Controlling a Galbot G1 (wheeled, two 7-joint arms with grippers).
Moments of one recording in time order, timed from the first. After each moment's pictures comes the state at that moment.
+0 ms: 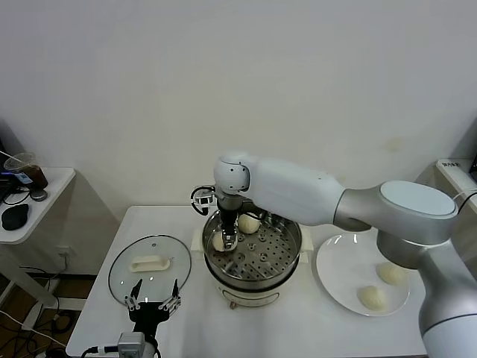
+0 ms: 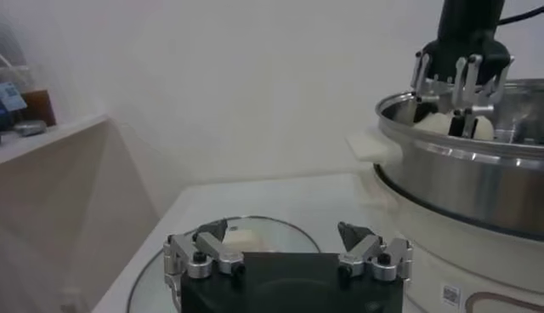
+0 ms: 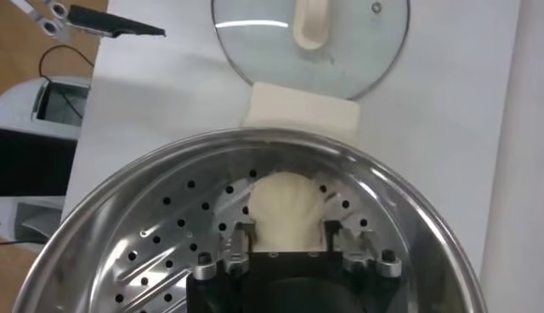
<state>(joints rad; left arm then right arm) 1.69 -1.53 -0.51 -2.16 0.07 0.26 -0.09 0.38 1.39 -1.10 1.11 0.20 -0.70 -1.22</state>
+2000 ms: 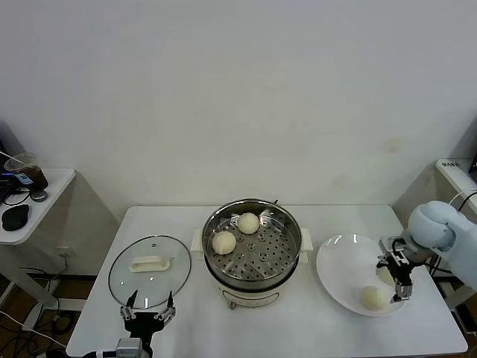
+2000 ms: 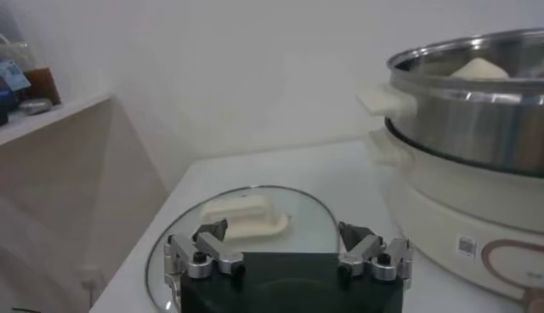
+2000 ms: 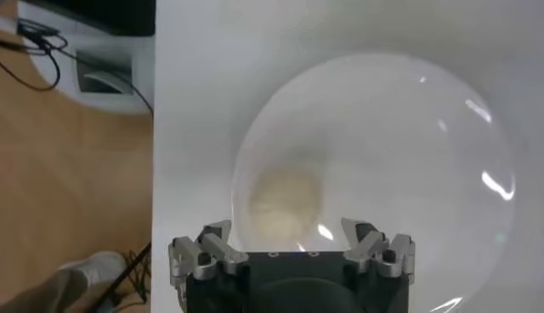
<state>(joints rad) 1.70 -1.52 -0.54 -2.11 0.09 0.28 -0.08 -0.26 0.44 -0.52 1.49 -0.26 -0.26 -1.39</state>
